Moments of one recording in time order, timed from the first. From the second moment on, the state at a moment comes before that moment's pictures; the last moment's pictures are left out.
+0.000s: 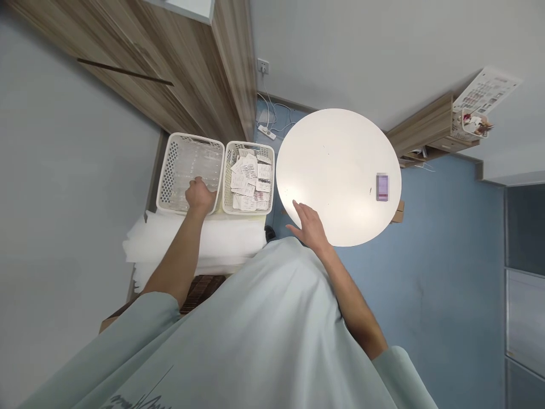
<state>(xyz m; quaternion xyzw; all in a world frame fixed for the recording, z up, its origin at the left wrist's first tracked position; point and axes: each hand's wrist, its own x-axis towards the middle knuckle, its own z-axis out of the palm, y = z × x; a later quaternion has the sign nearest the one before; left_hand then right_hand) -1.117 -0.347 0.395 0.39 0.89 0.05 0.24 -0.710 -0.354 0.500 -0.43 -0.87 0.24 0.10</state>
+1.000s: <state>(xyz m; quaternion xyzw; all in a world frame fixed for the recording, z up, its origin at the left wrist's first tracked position) -1.105 -0.404 0.476 0.39 0.89 0.20 0.14 -0.676 -0.338 0.498 -0.38 -0.86 0.31 0.13</state>
